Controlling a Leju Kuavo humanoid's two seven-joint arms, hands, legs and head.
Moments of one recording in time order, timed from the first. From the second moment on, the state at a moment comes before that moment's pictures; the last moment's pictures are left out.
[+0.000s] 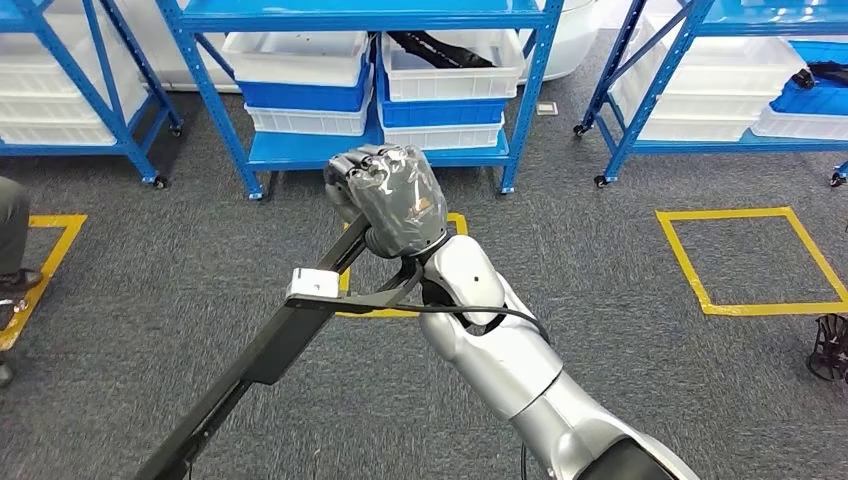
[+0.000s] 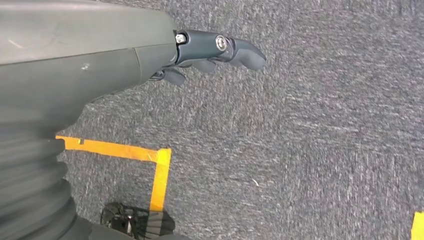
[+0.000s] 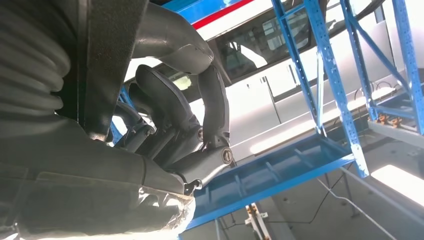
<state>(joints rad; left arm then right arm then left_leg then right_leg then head) -0.08 -0.08 0.41 -0.19 -0.28 0.32 -0.28 -0.69 0.18 0.70 -0.86 1.15 -0.49 -0.17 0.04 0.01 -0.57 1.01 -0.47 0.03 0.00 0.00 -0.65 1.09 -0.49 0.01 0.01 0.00</state>
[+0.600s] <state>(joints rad) -0.08 -0.08 0.42 -0.19 -0.28 0.32 -0.28 -0.68 0.18 0.70 -0.87 1.15 -0.48 -0.17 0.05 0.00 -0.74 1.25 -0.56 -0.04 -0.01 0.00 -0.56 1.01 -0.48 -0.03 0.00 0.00</state>
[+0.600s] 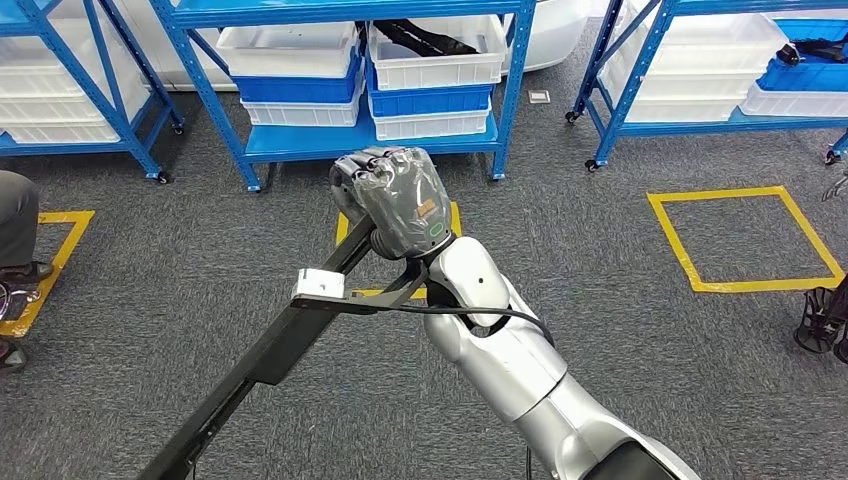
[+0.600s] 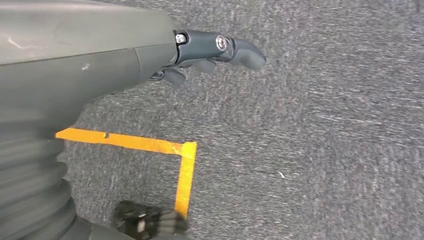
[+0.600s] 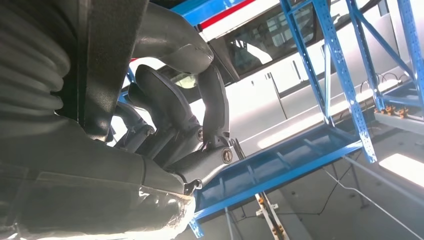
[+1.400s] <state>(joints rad) -0.08 -0.08 0.43 -0.19 -0.28 0.33 -0.29 -0.68 0.16 0.70 -0.87 1.16 -0.48 -0.17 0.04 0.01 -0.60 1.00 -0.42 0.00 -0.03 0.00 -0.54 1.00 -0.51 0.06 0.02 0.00</state>
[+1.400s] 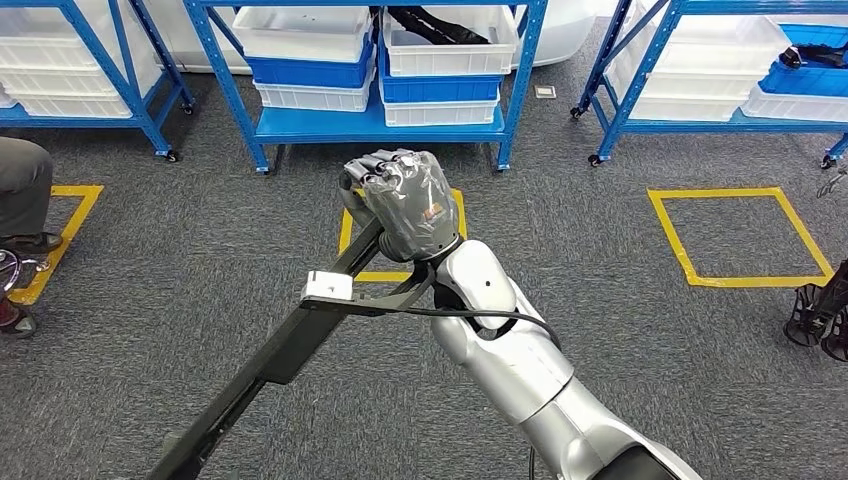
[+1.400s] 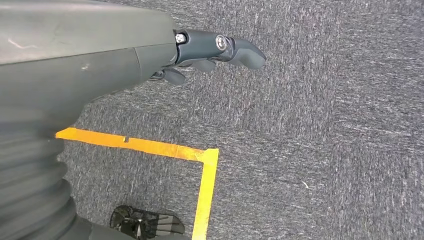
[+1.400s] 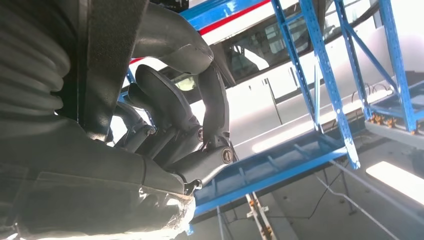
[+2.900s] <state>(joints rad) -0.07 -0.08 0.43 -0.19 -0.31 0.29 -0.32 -0.65 0.16 0.70 -0.90 1.21 -0.47 -0.16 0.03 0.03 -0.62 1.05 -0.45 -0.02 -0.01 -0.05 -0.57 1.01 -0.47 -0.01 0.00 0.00</state>
